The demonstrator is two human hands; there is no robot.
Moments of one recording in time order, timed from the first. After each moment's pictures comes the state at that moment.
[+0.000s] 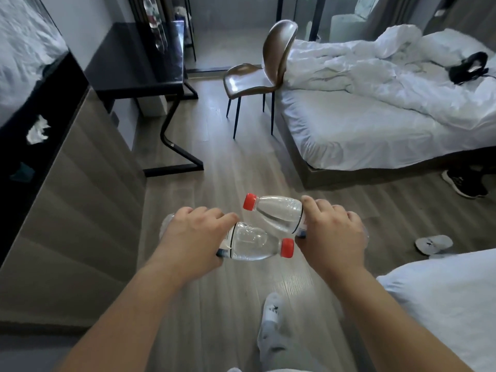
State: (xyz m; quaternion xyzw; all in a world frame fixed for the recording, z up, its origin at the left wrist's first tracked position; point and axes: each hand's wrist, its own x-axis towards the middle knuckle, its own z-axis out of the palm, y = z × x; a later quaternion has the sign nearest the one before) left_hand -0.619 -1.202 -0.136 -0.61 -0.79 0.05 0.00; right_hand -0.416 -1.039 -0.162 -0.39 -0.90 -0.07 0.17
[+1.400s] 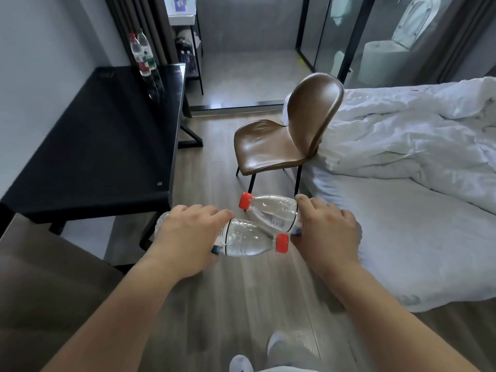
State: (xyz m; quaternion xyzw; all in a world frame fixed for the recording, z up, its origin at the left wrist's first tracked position) left_hand -1.178 -0.644 -0.113 -0.57 -0.82 0.07 0.00; right_hand -0.989 -0.465 -0.153 -0.37 -0.91 -0.06 0.15
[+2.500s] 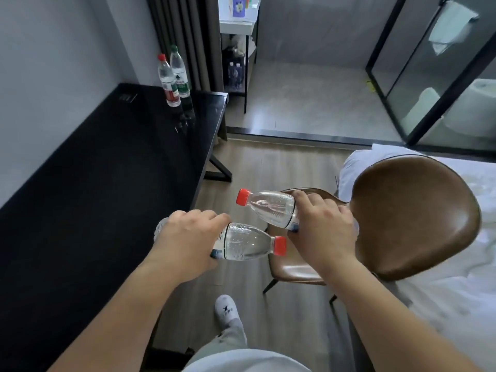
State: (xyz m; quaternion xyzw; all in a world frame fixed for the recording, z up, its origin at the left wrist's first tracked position) left_hand -1.611 -0.317 -0.142 -0.46 -0.88 0.06 -0.03; right_hand -1.485 -0.096 -0.175 -0.26 -0.96 -0.07 0.12
